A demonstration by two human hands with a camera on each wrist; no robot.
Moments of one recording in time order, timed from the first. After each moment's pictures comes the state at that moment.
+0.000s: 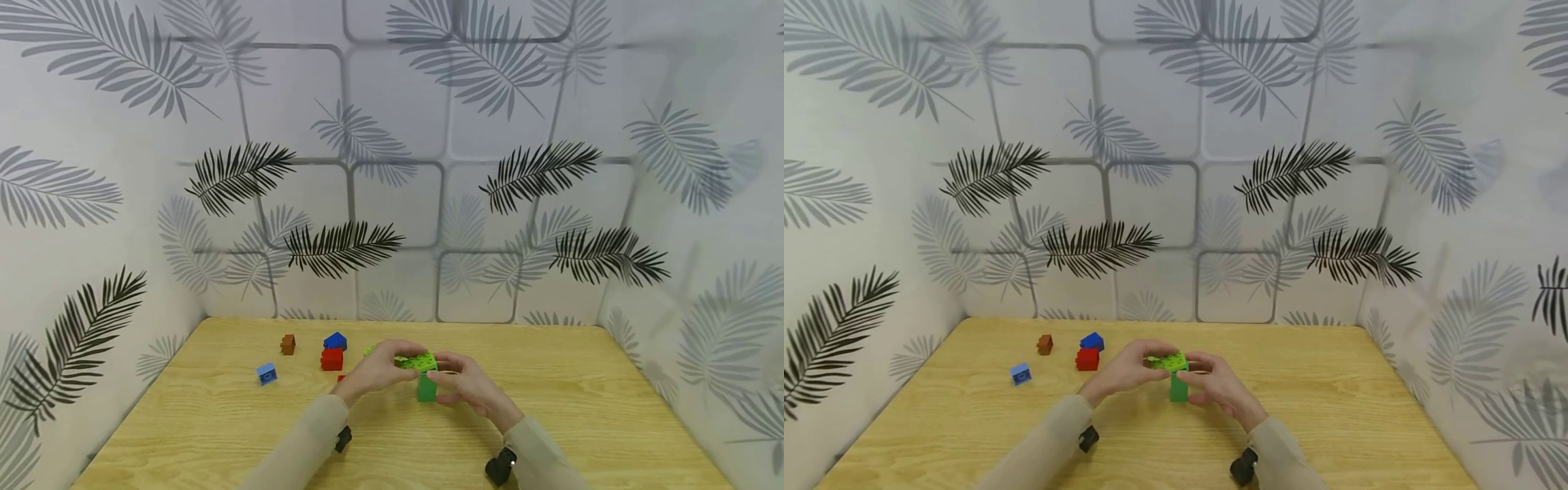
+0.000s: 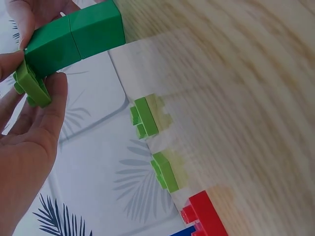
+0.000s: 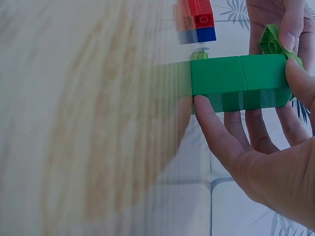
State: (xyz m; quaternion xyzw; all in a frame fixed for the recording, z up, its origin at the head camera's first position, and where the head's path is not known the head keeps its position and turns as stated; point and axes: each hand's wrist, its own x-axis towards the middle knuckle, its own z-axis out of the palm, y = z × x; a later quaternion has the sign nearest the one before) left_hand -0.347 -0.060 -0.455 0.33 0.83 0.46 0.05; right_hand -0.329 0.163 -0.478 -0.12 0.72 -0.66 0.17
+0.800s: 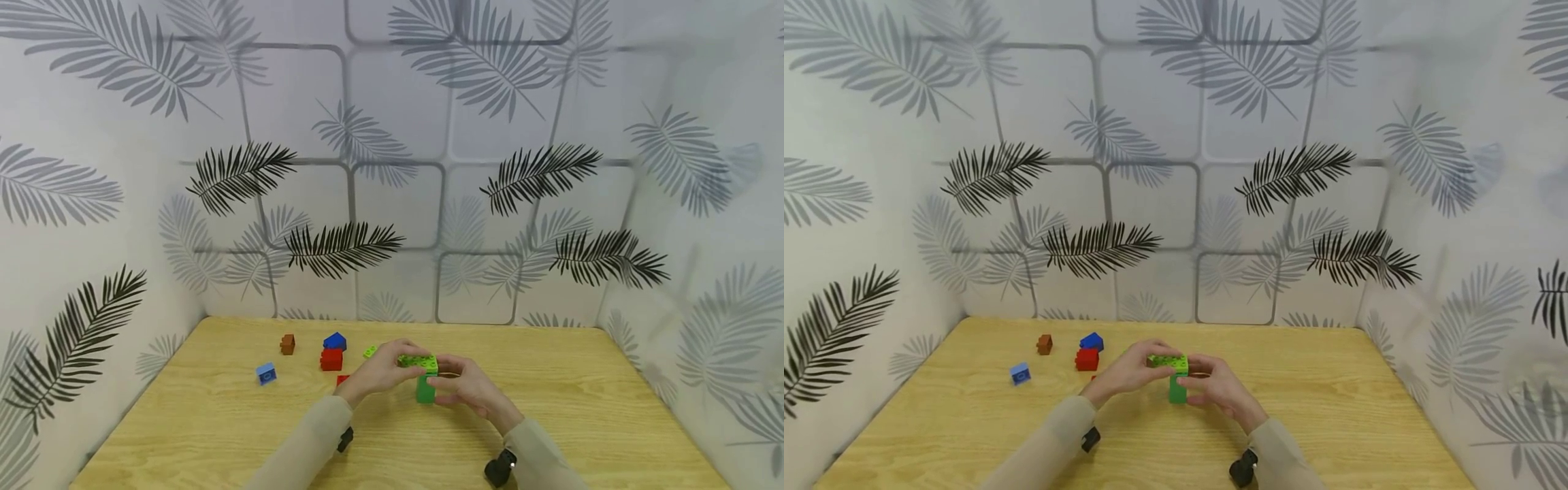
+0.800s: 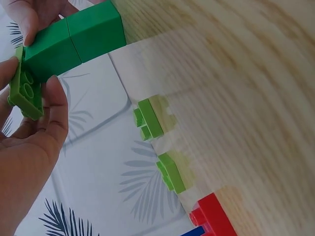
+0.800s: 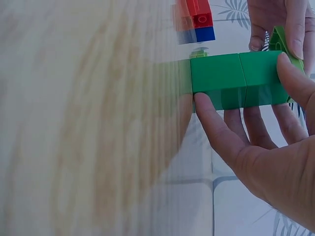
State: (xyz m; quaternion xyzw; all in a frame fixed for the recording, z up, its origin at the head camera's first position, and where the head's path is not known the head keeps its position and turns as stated) left_hand -0.344 -0.055 -0.454 0.33 0.85 0.42 0.03; right_hand -0.333 0.166 -0.483 -0.14 0.71 -0.66 0.19
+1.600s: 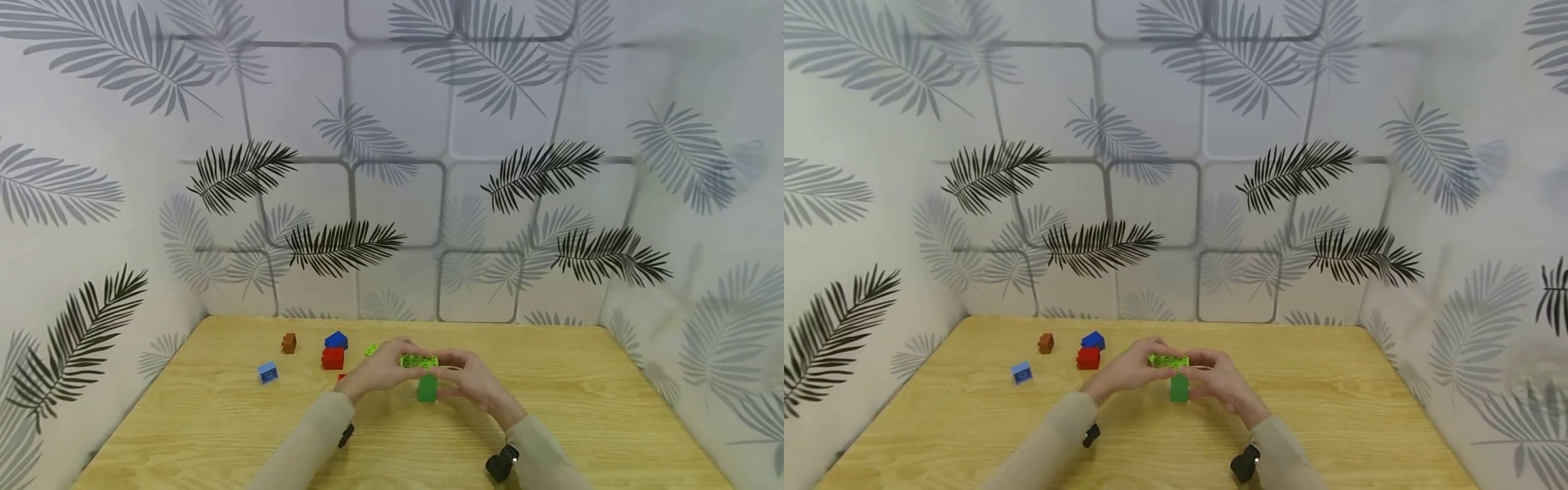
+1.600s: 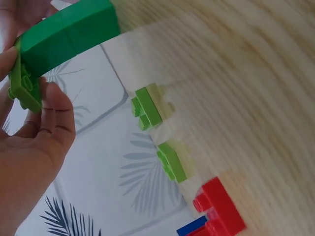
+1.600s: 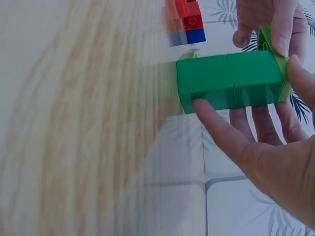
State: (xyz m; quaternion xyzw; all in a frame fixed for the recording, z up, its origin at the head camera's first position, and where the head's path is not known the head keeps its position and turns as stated) left_hand -0.346 -0.056 -0.448 0.31 0.87 0.38 0.05; right_hand -0.331 0.164 -0.473 -0.13 0.70 -0.68 0.17
